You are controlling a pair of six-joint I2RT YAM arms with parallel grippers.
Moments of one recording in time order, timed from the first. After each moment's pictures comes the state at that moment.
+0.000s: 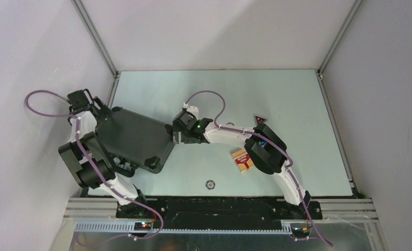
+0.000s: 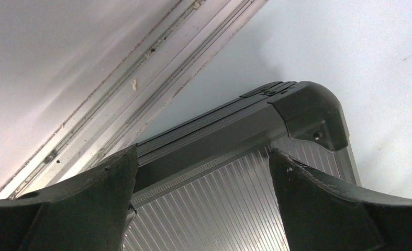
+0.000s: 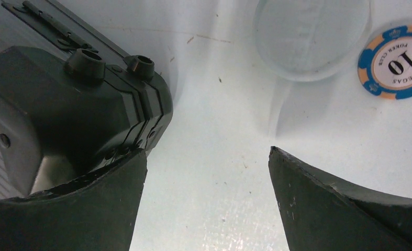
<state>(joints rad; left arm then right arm) 0.53 1.63 1.19 -0.43 -0.02 -0.30 1.01 2.19 1.69 -0.40 0.23 0.81</state>
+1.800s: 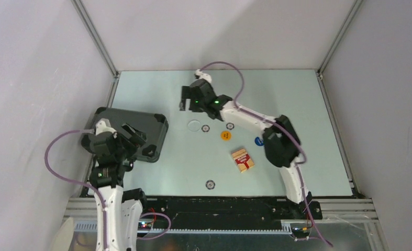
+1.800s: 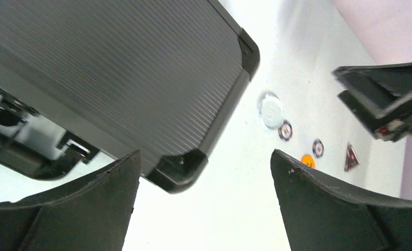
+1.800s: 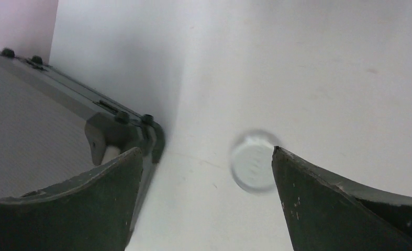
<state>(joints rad) 0.24 0.57 0.66 -0.64 0.13 -0.58 0.83 2.19 1.90 -0.29 0.18 0.64</state>
